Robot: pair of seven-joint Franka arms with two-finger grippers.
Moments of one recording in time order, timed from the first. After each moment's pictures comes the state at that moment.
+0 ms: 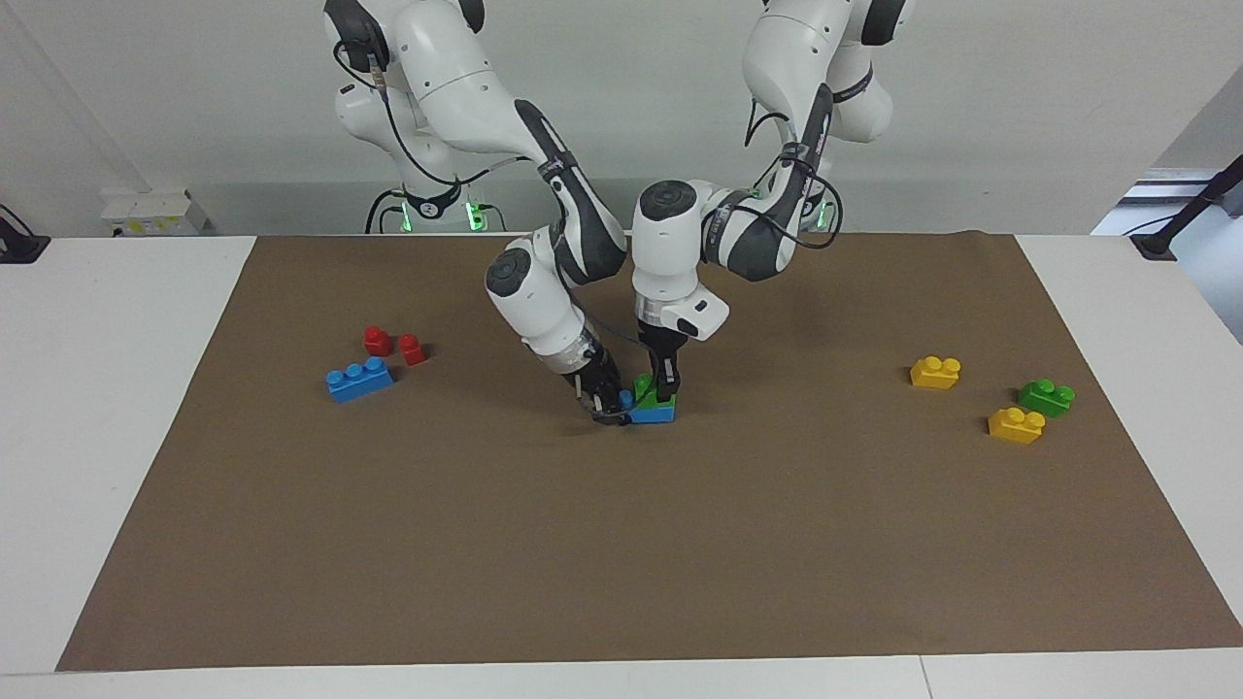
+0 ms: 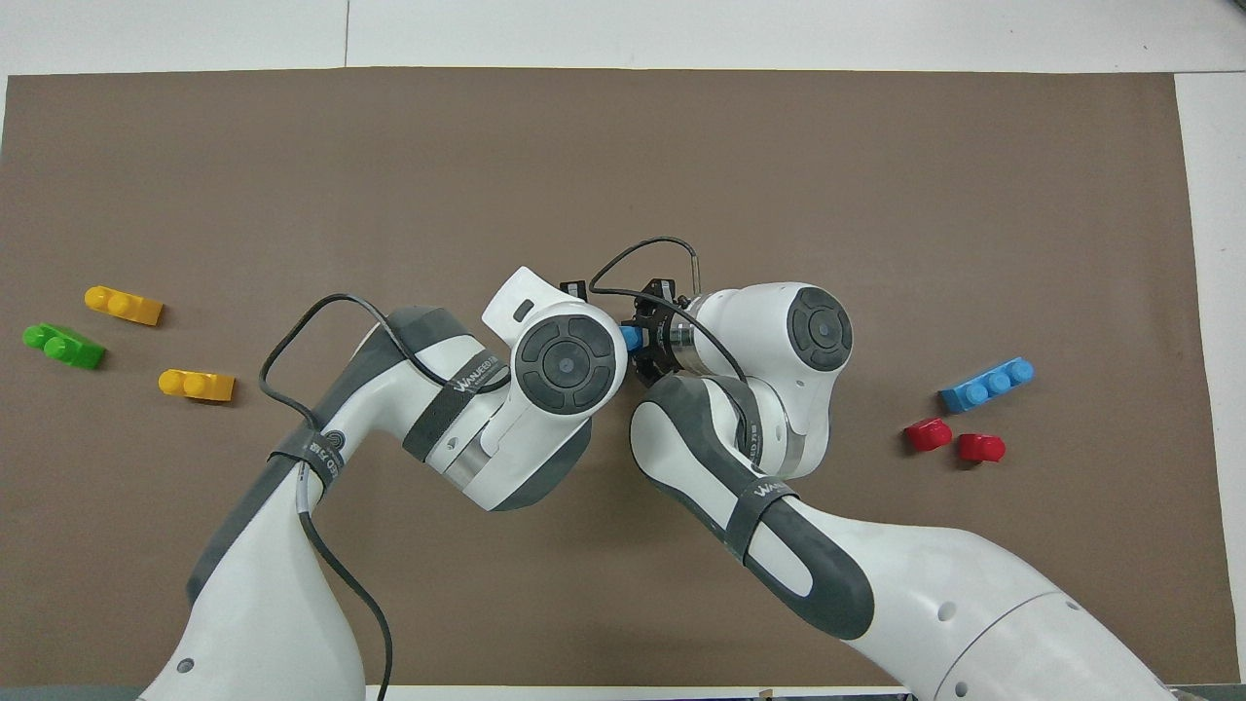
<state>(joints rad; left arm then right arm) -0.64 0.31 -0.04 -1.89 0.20 2.34 -2.40 0.44 0.44 0.11 -1.95 0.62 2.66 1.57</state>
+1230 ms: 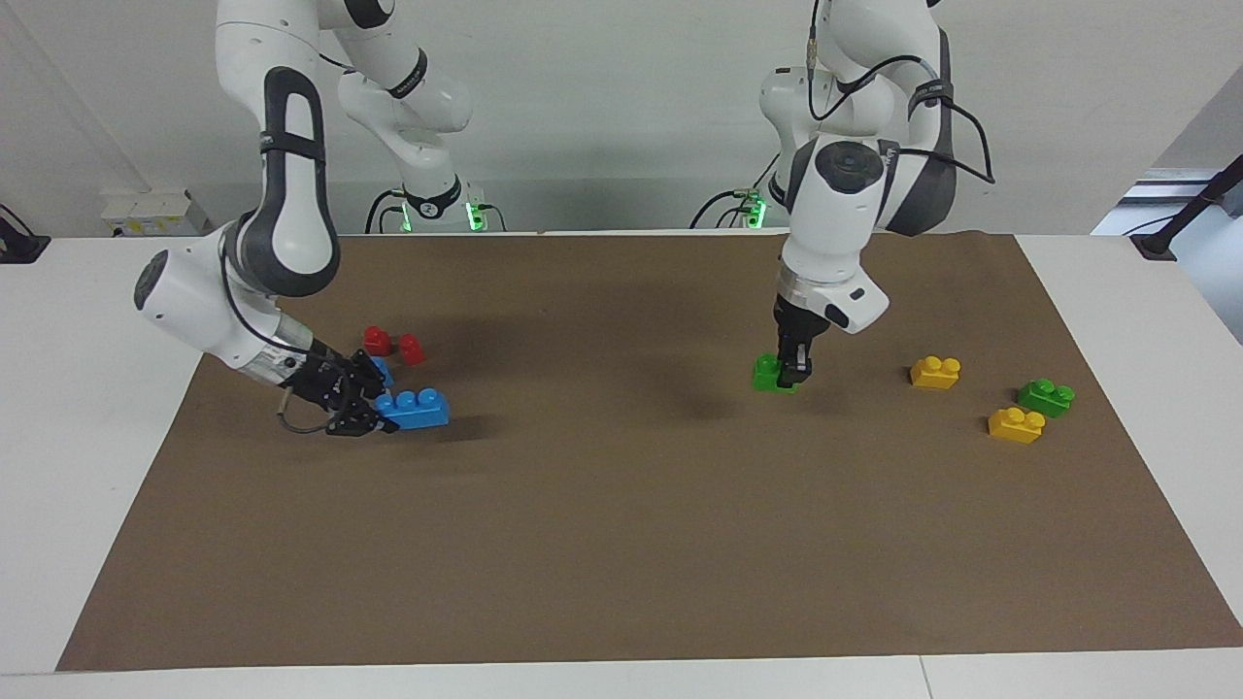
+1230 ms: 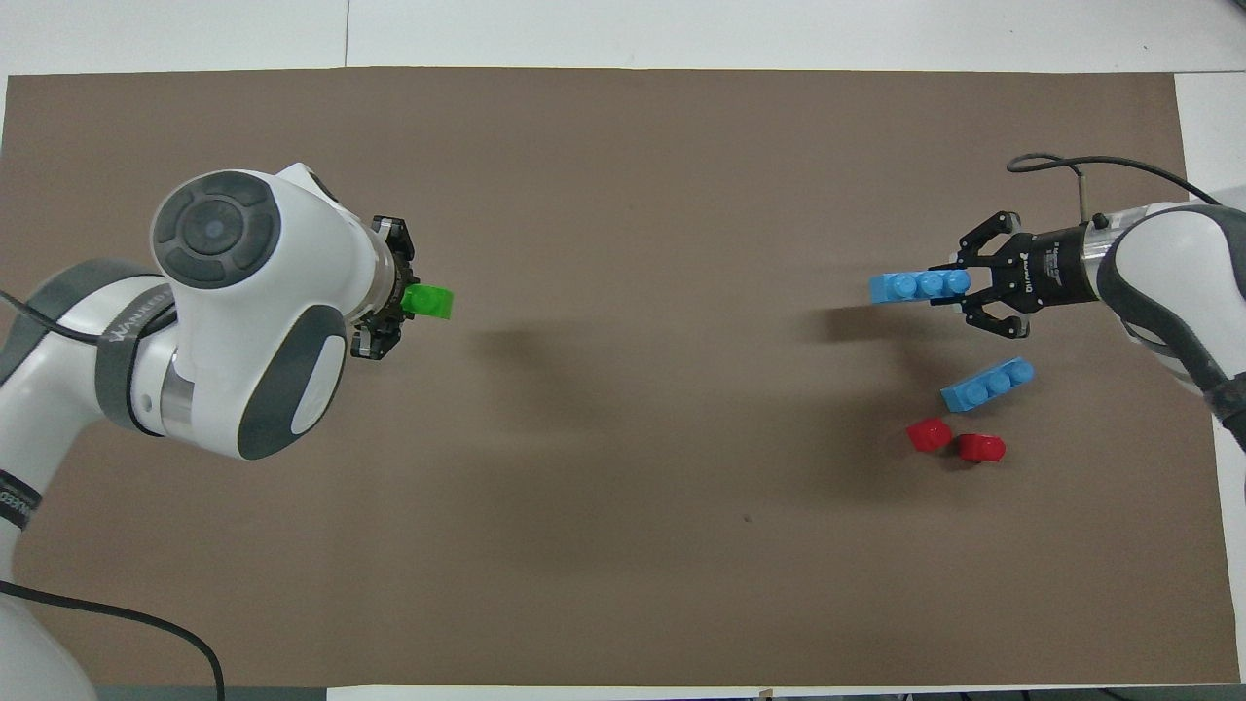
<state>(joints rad) -0.33 0.13 -0.02 -1.89 0.04 2.11 -1.69 -0.25 0.29 0.09 -1.93 0.62 2.09 1.00</state>
